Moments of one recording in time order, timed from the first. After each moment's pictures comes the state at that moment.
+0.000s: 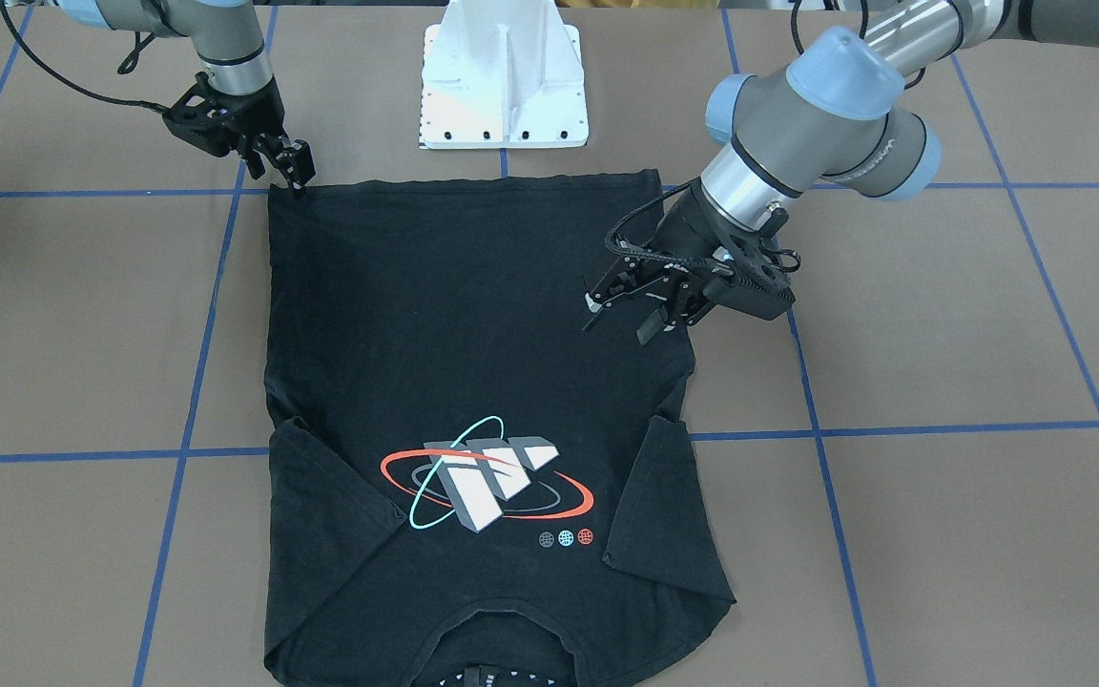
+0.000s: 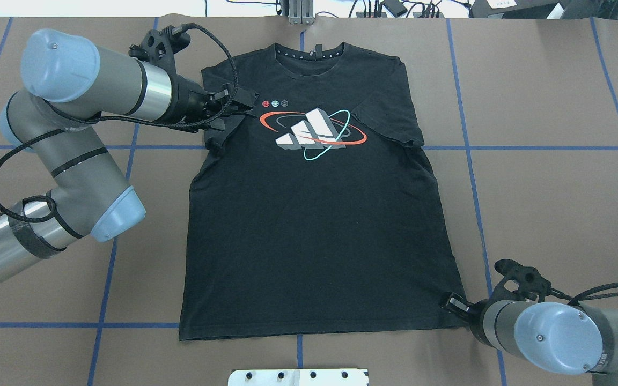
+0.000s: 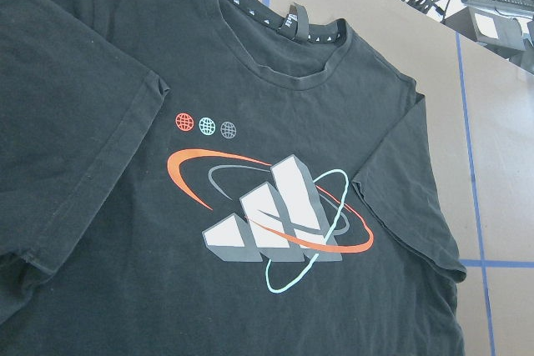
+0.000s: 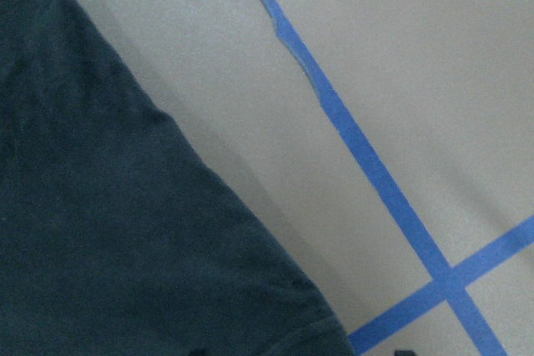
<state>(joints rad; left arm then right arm) -0.76 -2.13 -1.66 -2.28 -2.01 -1.43 0.14 -1.68 2.16 -1.33 1.54 2.04</state>
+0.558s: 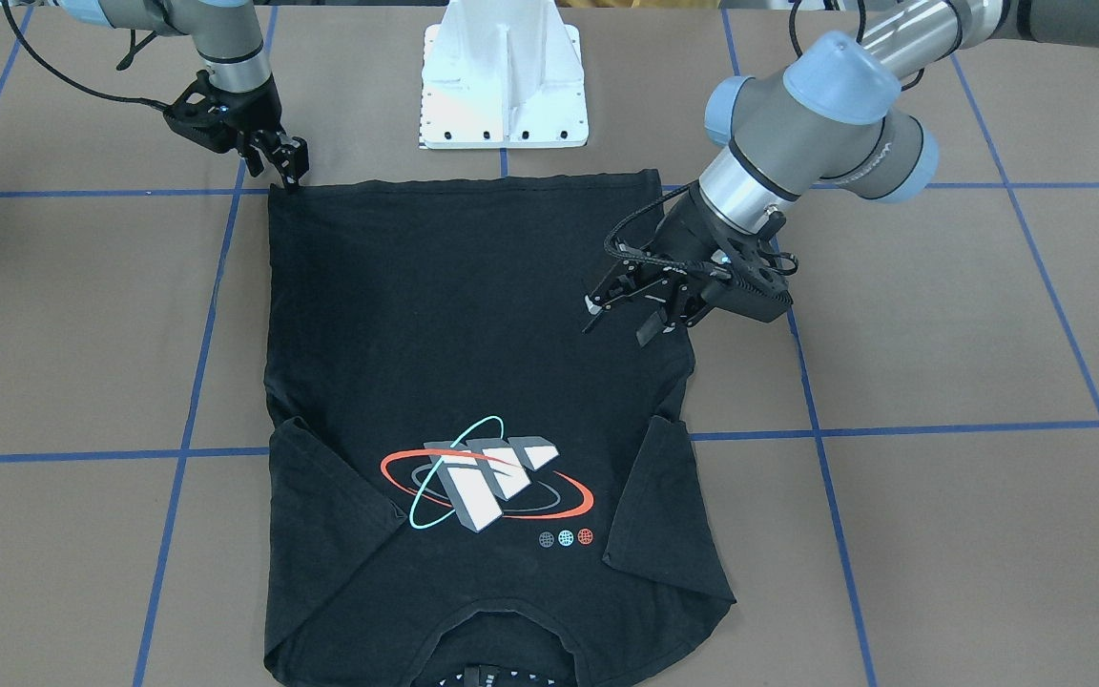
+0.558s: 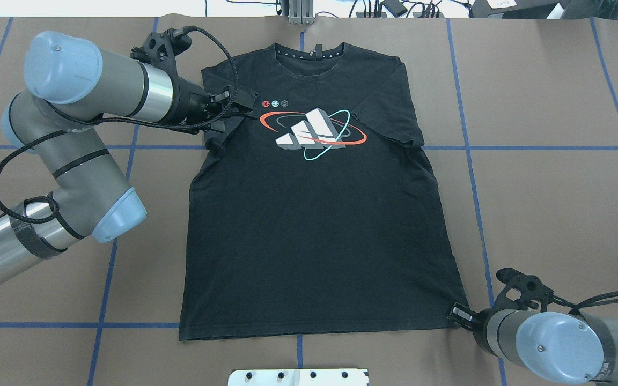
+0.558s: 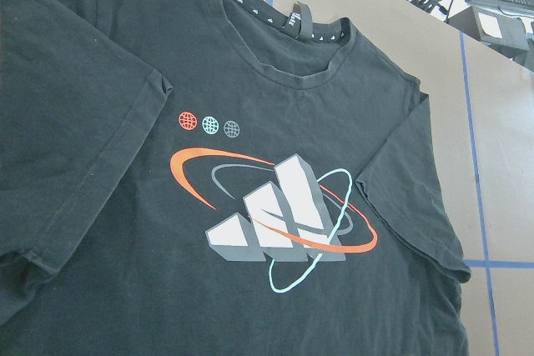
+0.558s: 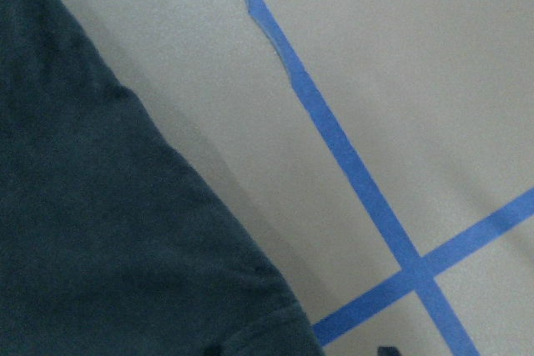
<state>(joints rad) -0.76 -2.13 -1.65 -2.28 -2.01 -1.43 0.11 -1.70 2.16 -1.33 1.53 2.03</state>
